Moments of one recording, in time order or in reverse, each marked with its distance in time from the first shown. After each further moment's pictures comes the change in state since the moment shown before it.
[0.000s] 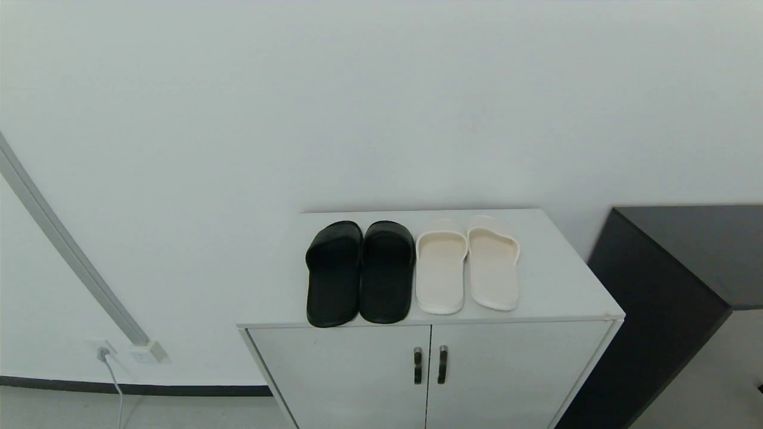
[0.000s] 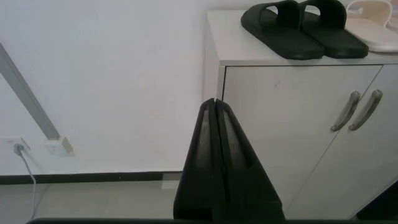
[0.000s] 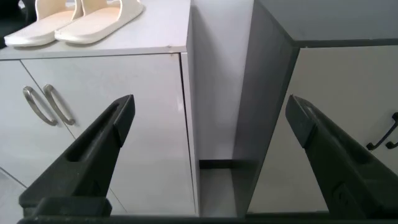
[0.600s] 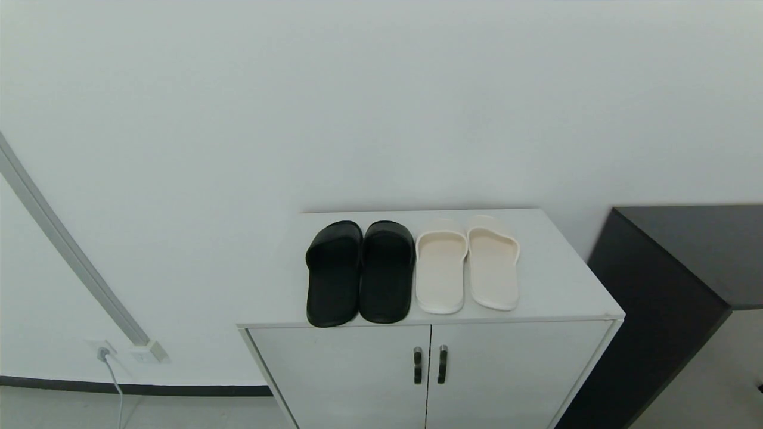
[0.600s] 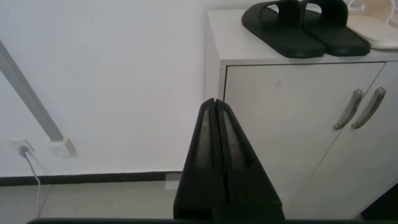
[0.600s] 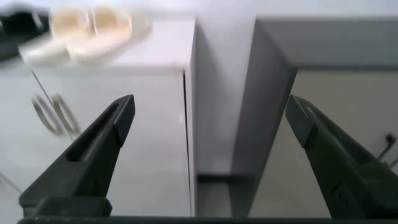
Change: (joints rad) left arm 0.000 0.000 0.000 0.000 0.000 -0.001; right arm -0.001 0.025 -0.131 -0.002 0.026 -0.002
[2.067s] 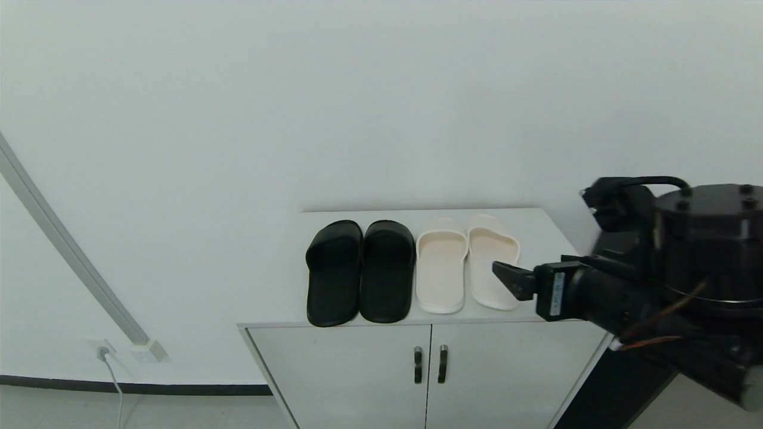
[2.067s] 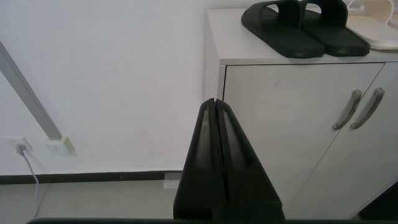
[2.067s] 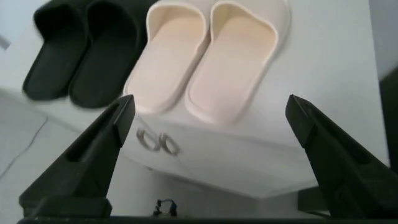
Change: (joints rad) left arm 0.000 0.000 0.000 0.001 -0.003 -0.012; right arm 0.827 1.480 -0.693 -0.362 -0.563 0.304
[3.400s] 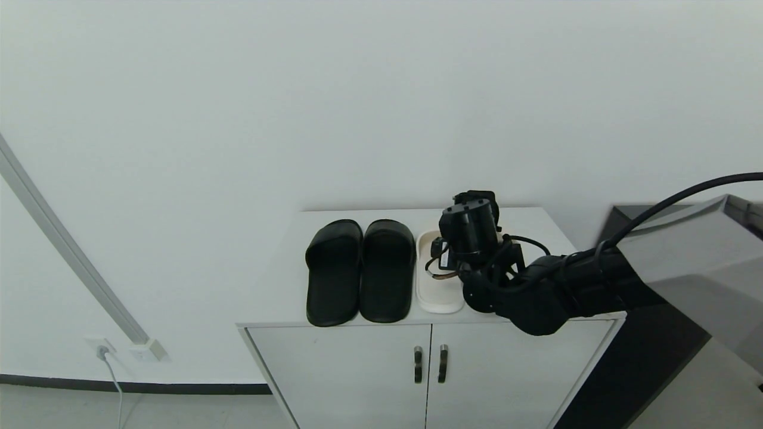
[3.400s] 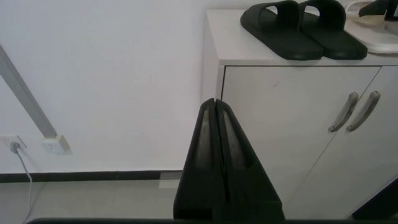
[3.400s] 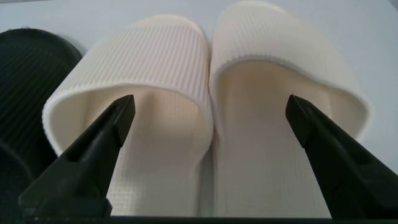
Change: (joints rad) left arm 0.000 0.000 -0.001 -0.001 0.001 -0.016; right arm -0.103 0.664 -0.569 -0.064 -0.257 0.022
